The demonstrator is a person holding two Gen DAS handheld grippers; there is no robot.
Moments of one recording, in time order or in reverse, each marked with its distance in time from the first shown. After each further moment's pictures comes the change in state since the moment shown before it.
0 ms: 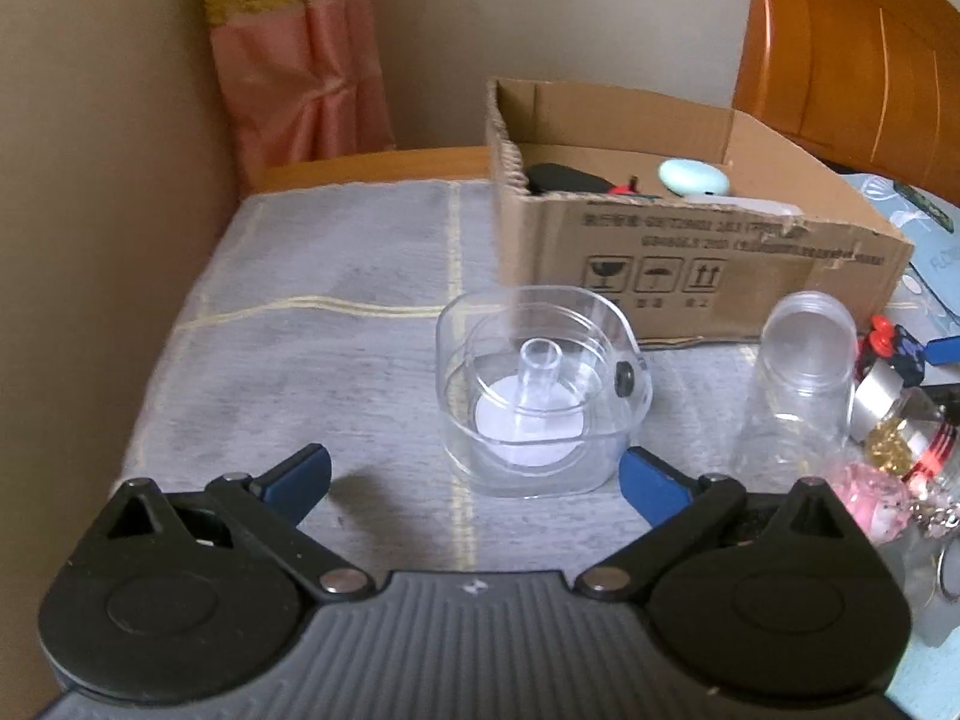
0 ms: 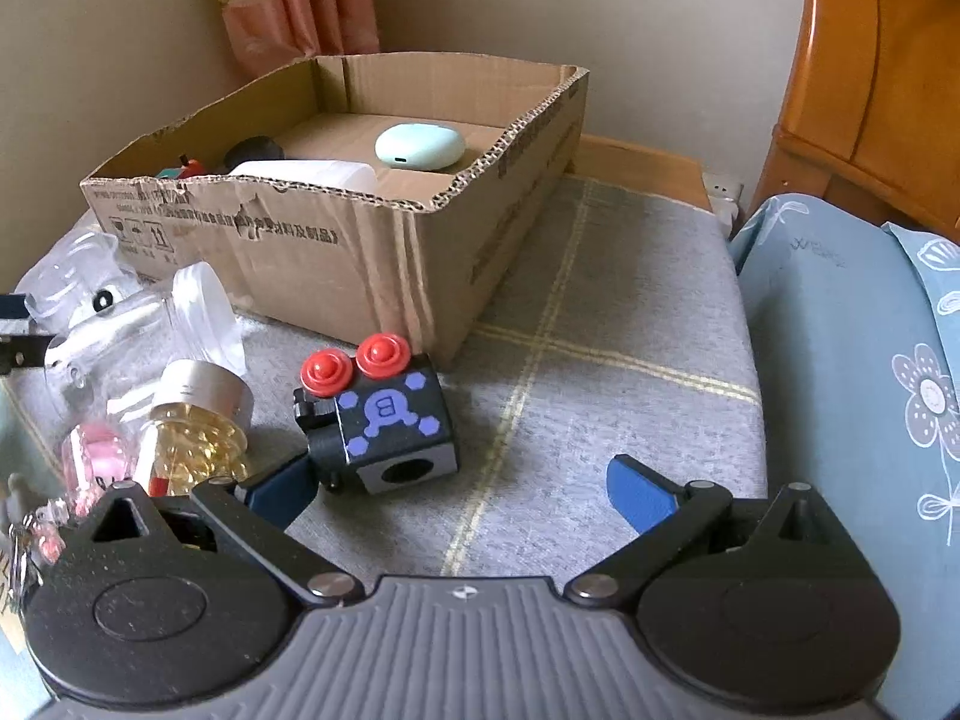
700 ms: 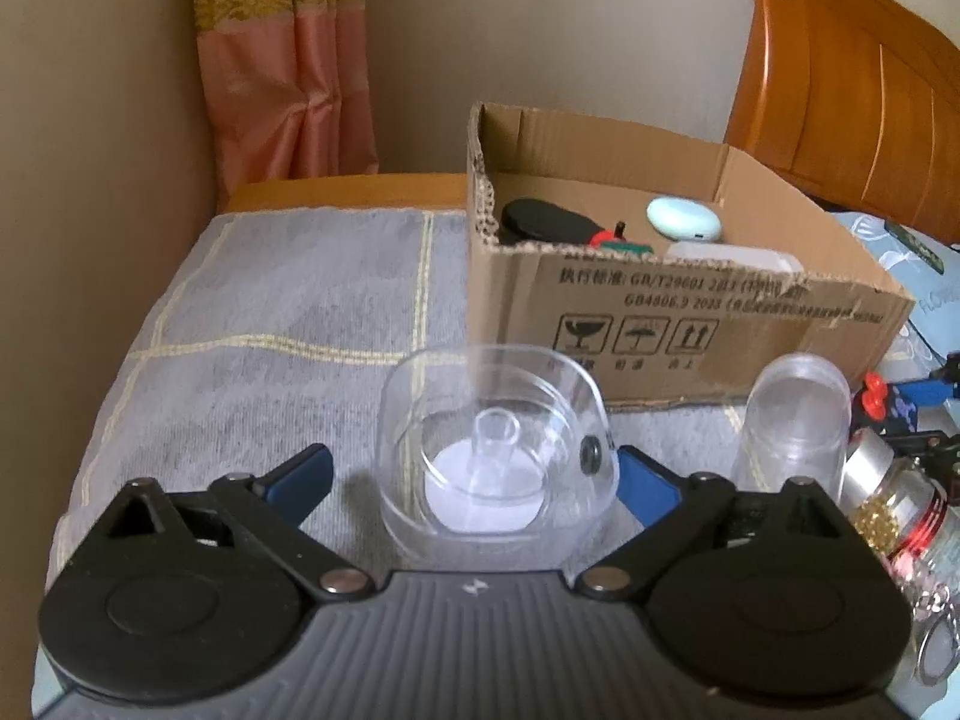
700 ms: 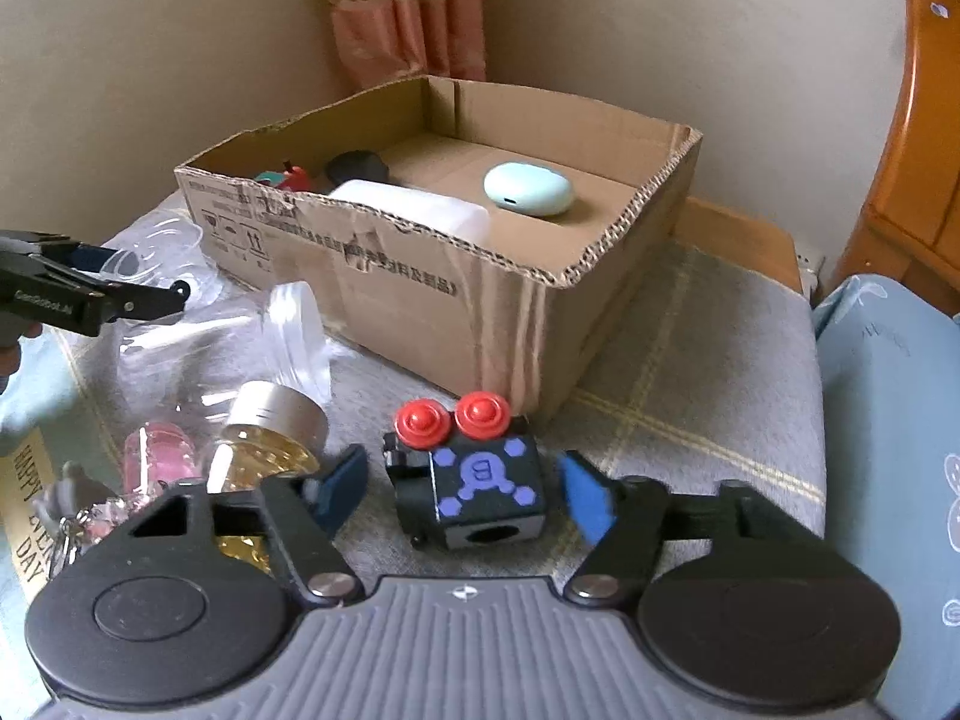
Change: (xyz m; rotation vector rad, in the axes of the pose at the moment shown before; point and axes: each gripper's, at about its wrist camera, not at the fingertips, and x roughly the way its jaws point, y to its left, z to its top) left arm 0.019 -0.008 0.015 -0.046 -0.047 -0.049; right arm 0.000 0.021 0.016 -0.155 -0.046 0.138
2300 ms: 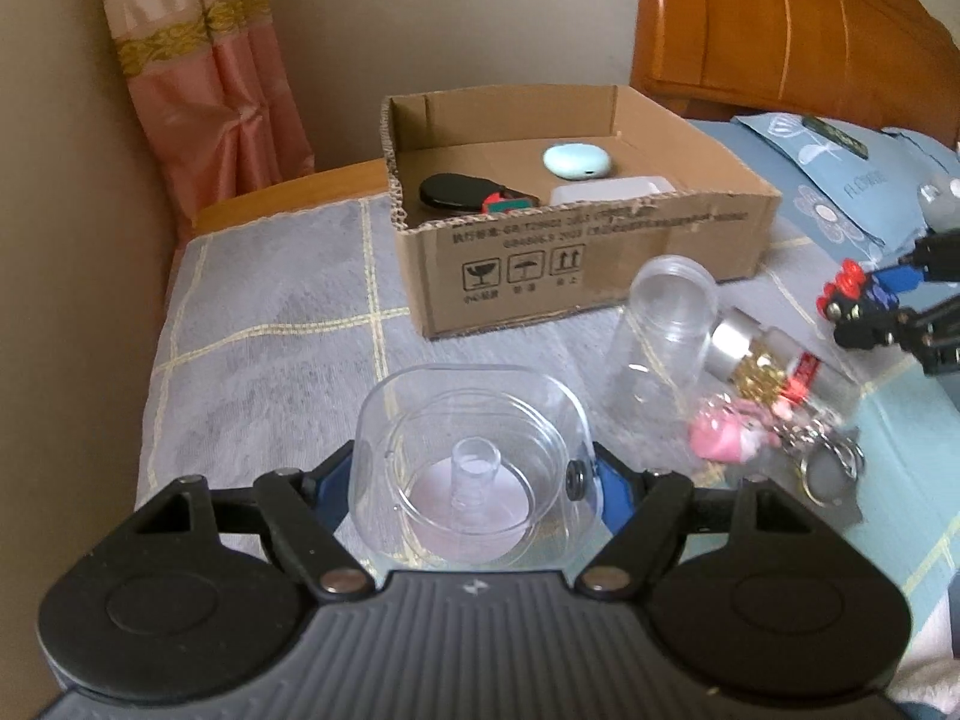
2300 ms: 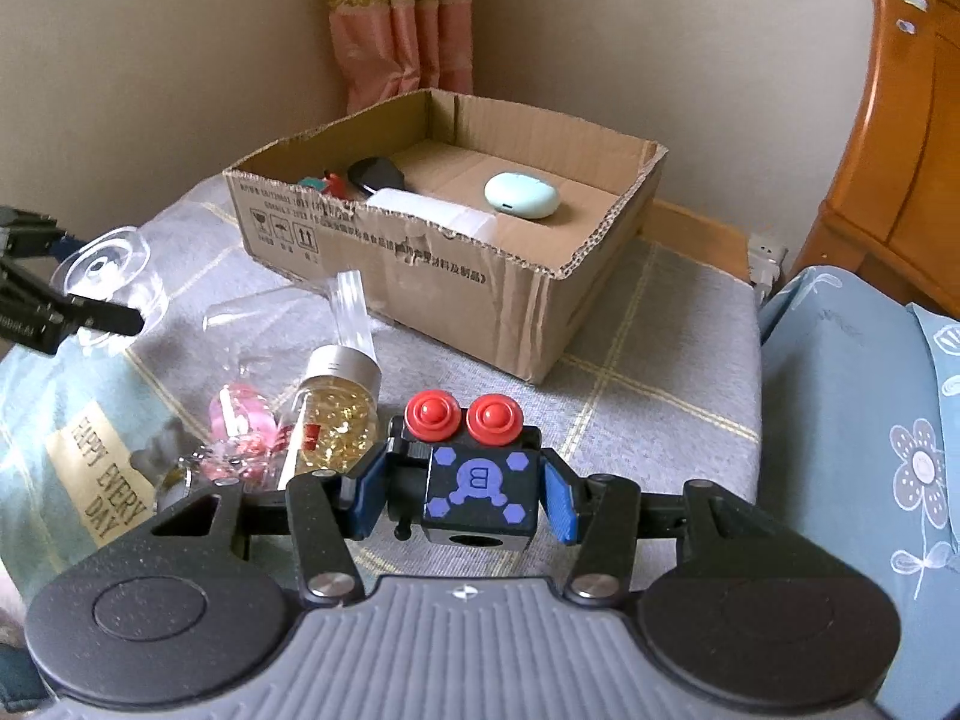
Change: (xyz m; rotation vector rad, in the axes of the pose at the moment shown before) left arm -0.072 -0.014 -0.005 0.216 0.118 -0.068; right arm -0.066 0.026 -0.008 0.016 0.026 -0.071
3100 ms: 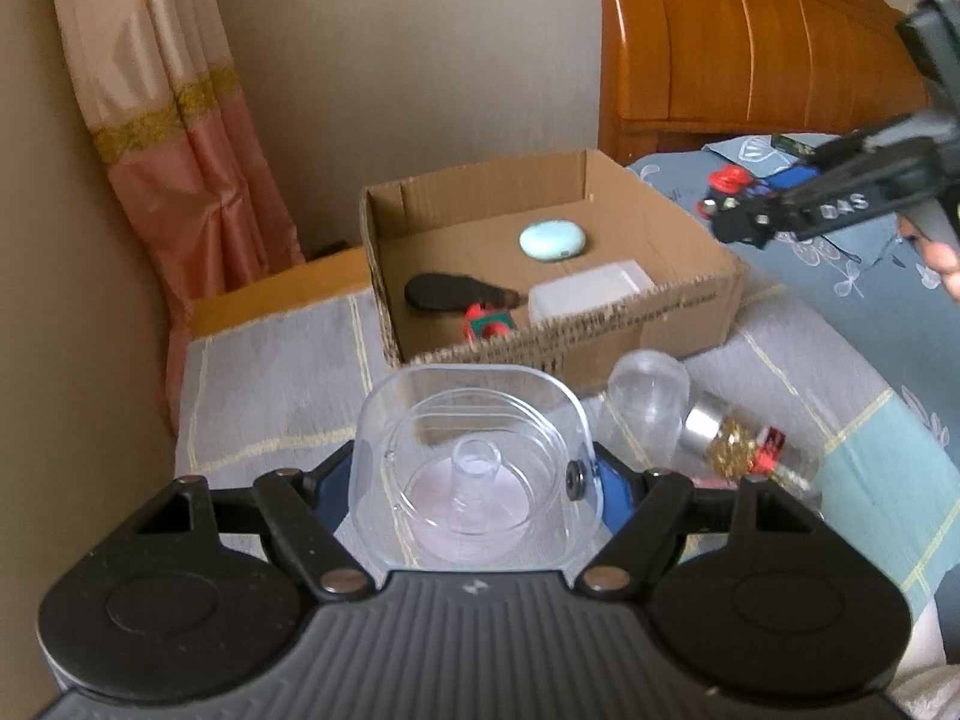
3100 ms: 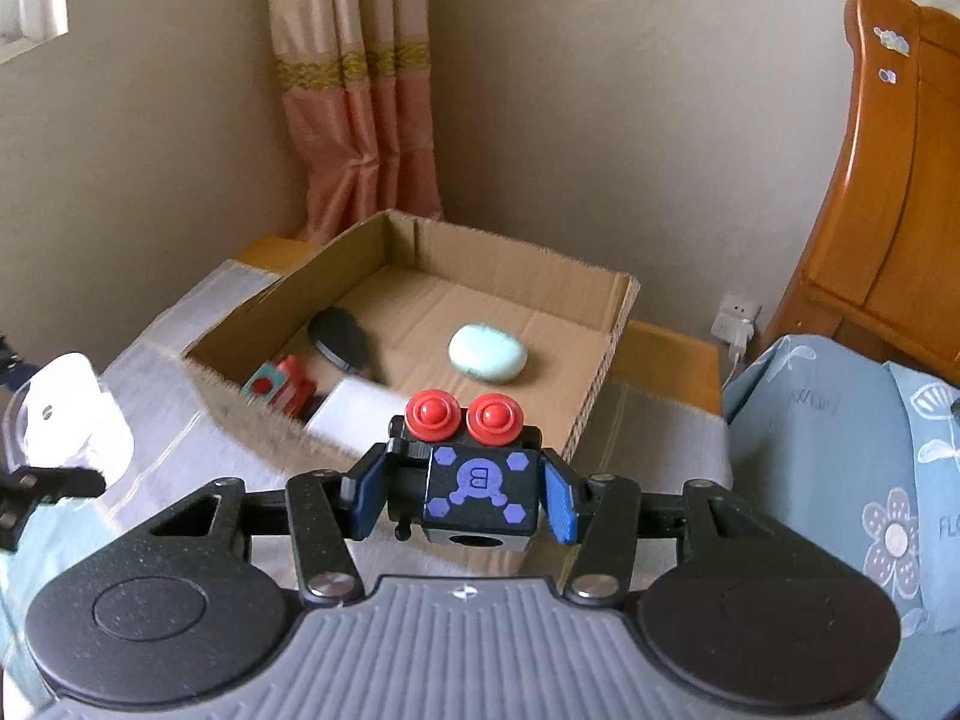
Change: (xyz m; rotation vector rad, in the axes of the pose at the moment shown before) left arm -0.022 -0.001 0.048 0.085 -0.076 -0.007; right arm 0.009 -0.010 0.108 0.051 -0.073 -0.063
